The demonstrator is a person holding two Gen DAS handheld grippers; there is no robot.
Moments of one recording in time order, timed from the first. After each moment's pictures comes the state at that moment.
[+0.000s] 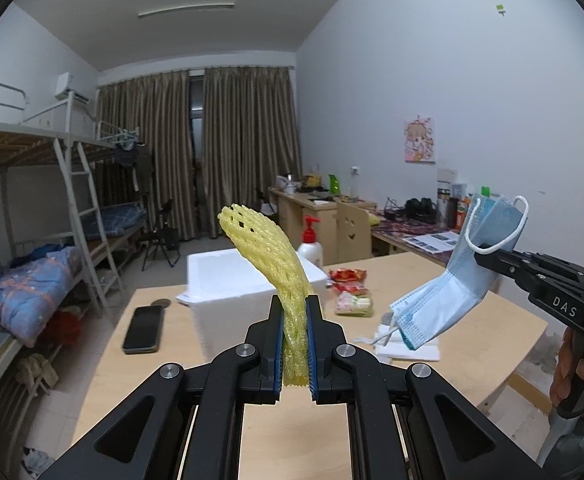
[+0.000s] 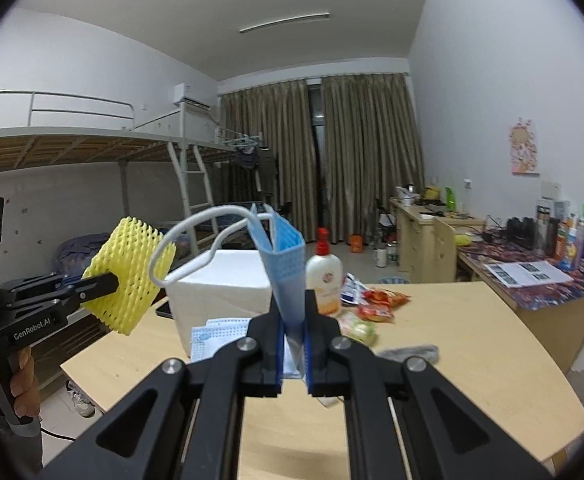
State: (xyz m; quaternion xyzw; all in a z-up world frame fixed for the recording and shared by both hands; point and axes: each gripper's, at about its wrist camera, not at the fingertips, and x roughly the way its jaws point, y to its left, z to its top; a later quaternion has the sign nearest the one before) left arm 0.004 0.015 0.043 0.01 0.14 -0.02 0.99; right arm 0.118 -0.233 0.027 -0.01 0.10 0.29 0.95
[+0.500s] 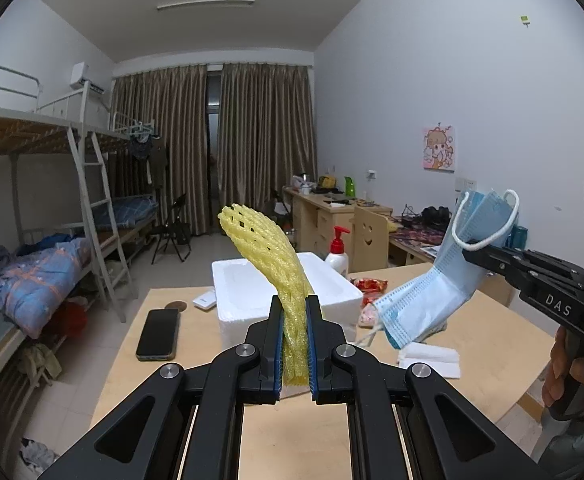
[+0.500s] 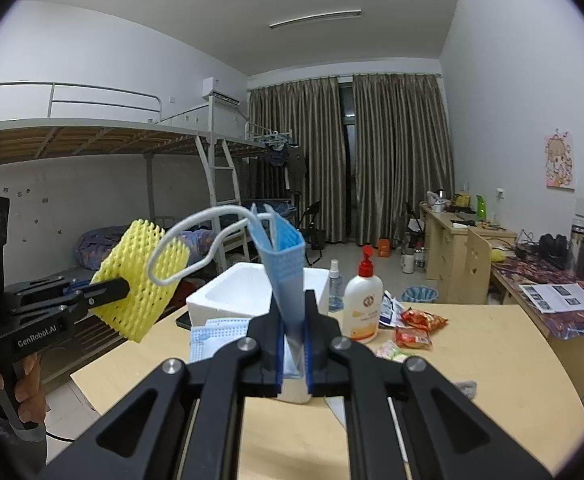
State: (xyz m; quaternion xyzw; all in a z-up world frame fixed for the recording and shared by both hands) left arm 0.026 0.048 0.057 -0.01 0.14 0.01 0.99; right arm 0.149 -0.186 0.042 -0.02 0.10 0.33 0.94
